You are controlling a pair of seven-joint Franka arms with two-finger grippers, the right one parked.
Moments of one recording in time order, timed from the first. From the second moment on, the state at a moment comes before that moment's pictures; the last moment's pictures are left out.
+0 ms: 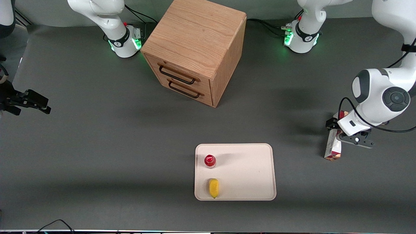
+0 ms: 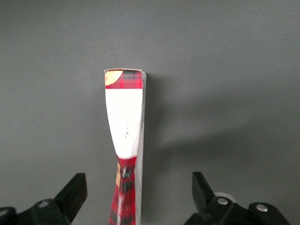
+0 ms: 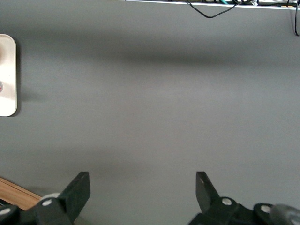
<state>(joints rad) 0.10 0.29 -0.04 -2.08 0.14 2.41 0.28</state>
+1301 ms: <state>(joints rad) 0.11 0.41 -0.02 -2.02 0.14 2.45 0.32</state>
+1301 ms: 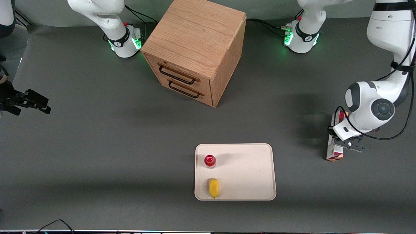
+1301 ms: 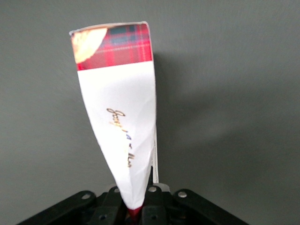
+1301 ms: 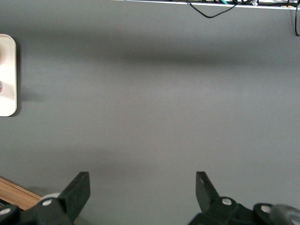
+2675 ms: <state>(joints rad) -0.27 0.94 -0.07 -1.05 0.10 2.07 -0.02</state>
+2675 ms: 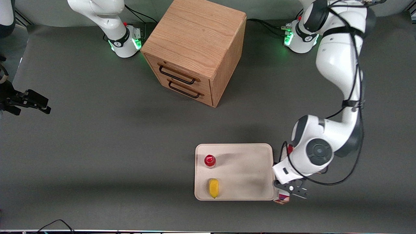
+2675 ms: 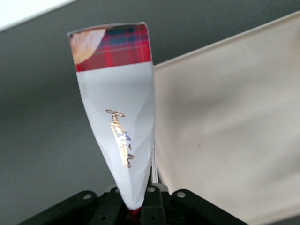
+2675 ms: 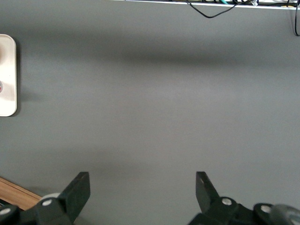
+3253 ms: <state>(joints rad) -0.29 1.00 -0.07 -1.04 -0.01 2.08 -0.16</state>
